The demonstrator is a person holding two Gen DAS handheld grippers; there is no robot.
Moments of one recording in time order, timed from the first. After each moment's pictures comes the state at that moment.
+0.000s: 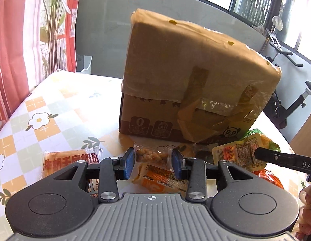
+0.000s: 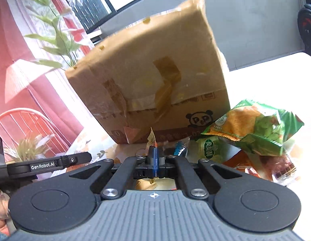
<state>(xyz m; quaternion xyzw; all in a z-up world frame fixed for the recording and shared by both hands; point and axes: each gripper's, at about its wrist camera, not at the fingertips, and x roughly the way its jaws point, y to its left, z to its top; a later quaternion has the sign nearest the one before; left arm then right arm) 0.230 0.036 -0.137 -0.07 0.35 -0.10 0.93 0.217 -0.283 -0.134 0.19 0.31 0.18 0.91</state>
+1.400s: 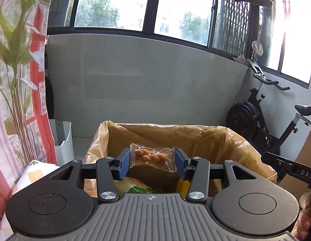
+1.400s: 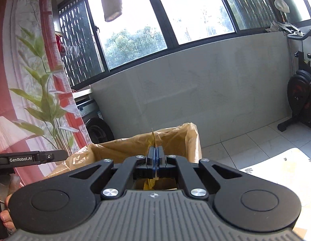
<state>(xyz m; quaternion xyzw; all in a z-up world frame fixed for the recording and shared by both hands) 0.376 -0.012 -0.018 -0.03 0.23 -0.14 0.96 0.321 -0.299 -0.037 0.16 0.15 0.11 0.97</state>
